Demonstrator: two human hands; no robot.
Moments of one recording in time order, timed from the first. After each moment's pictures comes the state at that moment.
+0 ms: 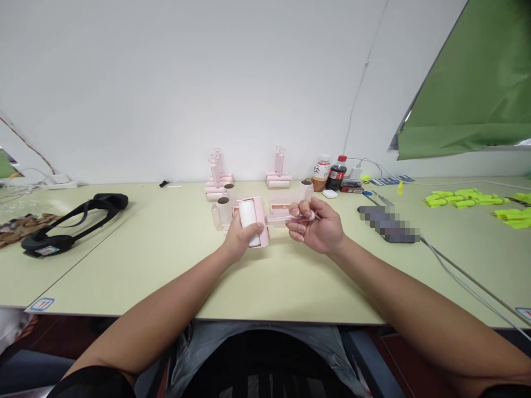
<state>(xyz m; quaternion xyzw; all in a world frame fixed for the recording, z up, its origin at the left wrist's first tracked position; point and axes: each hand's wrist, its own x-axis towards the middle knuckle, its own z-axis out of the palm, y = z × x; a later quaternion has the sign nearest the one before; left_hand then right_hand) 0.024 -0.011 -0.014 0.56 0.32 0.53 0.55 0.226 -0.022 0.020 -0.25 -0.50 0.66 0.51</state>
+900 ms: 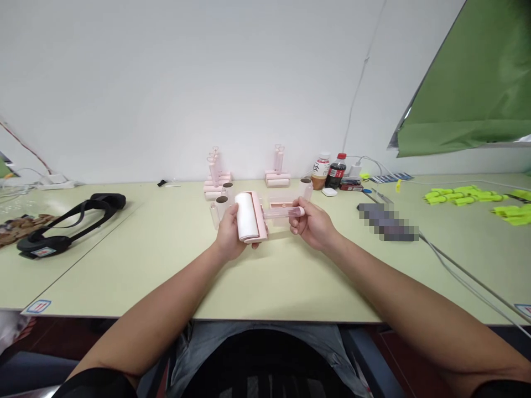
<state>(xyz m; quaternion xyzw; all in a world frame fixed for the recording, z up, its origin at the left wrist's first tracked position) 0.017 -0.011 0.001 0.46 0.23 0.47 0.72 0.221 -0.004 0.006 -0.33 -0.39 0.63 0.58</state>
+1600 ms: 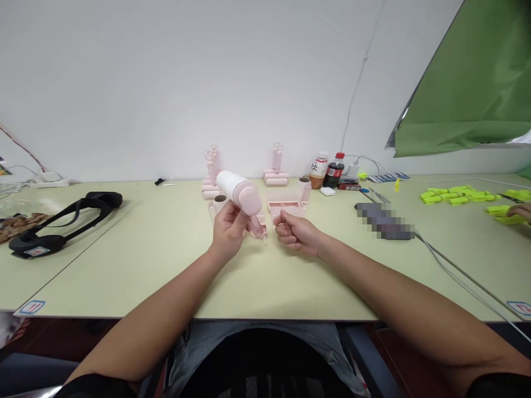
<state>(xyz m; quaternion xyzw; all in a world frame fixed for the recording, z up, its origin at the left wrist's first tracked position) 0.016 -0.020 0.002 0.58 0.27 0.63 0.43 0.212 -0.004 -0.009 -0.39 -0.38 0.75 0.36</state>
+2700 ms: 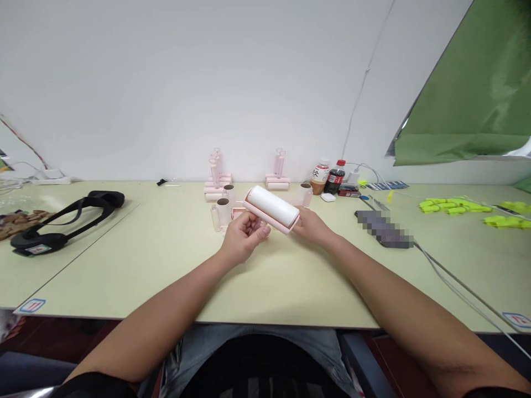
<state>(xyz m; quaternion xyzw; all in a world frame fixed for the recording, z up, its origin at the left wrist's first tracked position) 0.025 -0.021 -0.009 0.65 0.32 0.55 0.42 0.262 0.043 -0.027 -0.48 -0.83 0.06 0.28</state>
